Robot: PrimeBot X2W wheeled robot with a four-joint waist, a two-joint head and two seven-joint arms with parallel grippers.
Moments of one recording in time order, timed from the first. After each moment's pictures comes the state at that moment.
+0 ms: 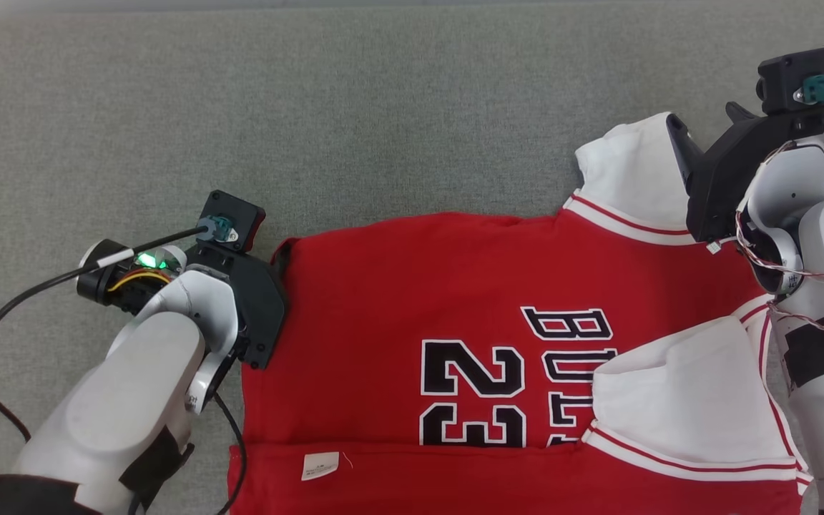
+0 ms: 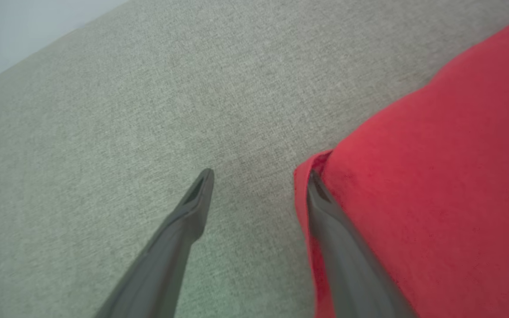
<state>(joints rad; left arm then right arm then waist) -0.82 0.36 -0.72 0.55 -0.49 0.02 0.33 -0.83 -0.26 0.09 0.49 0.16 0.13 0.50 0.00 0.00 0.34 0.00</state>
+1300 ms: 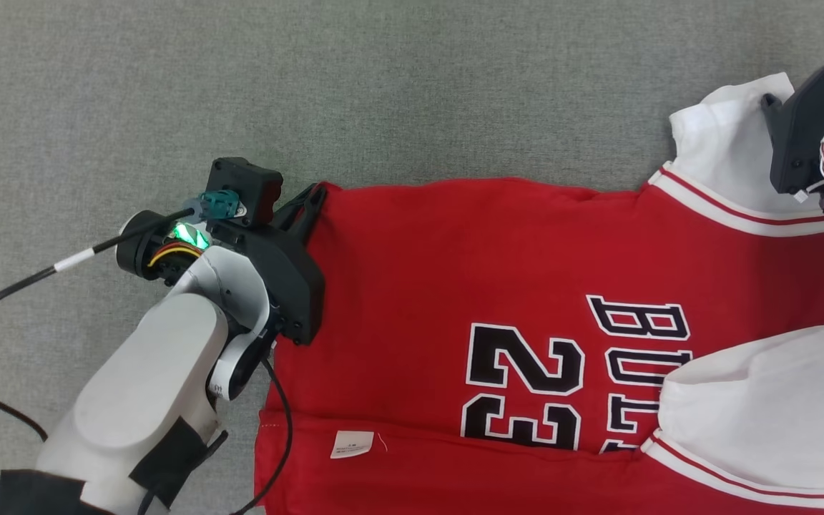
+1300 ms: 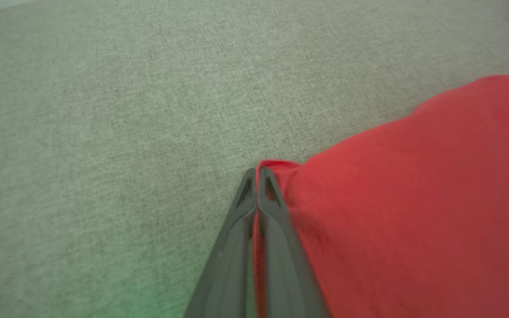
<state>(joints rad) -0.82 0.32 -0.68 0.42 -0.61 0.00 0.29 -0.98 -0.32 -0.02 0.64 0.05 0.13 0.68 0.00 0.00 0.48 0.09</state>
